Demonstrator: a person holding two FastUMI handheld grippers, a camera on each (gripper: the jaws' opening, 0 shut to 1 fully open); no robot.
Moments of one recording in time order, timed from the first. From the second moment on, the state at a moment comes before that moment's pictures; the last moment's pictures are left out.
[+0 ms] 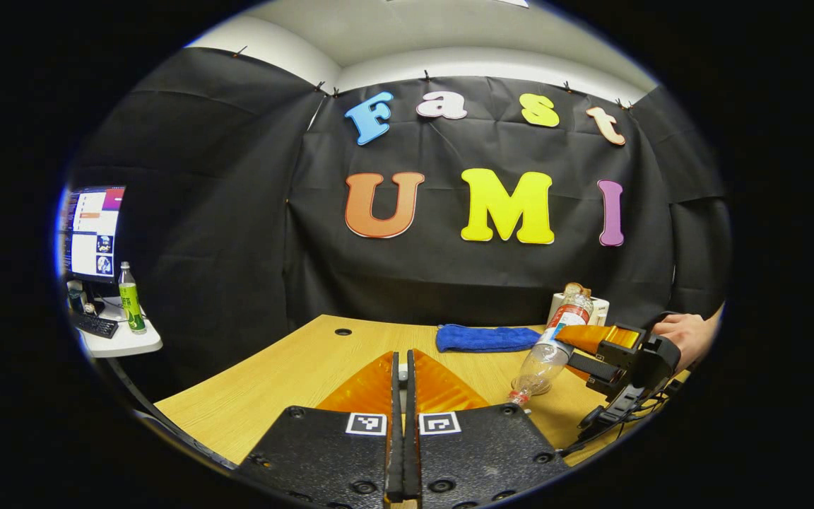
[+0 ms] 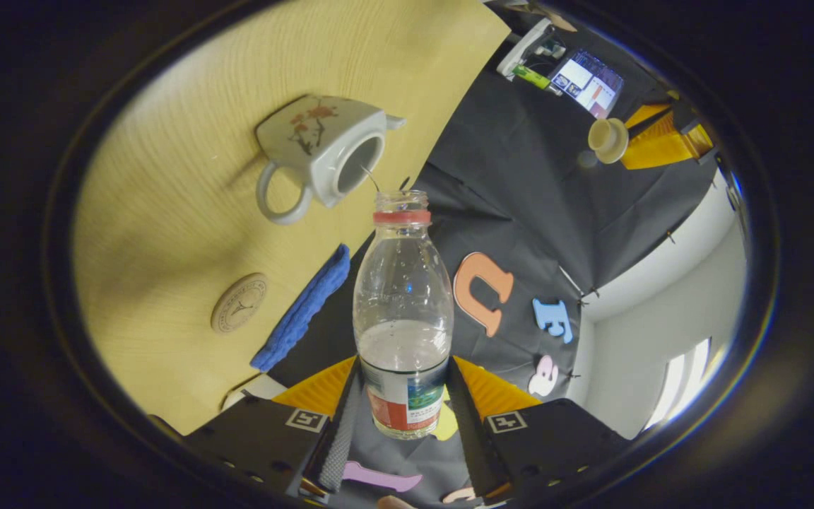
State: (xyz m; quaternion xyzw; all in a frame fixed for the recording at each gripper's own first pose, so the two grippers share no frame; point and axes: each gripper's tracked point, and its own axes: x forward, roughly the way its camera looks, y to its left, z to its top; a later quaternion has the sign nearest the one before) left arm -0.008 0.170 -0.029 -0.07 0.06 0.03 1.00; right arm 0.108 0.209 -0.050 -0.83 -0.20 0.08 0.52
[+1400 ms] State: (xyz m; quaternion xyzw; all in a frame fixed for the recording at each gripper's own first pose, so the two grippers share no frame) left arm -0.009 0.175 -0.025 -0.07 0.06 0.04 1.00; right arm 0.115 0.194 -0.081 -0.75 -0.11 0.12 0.64
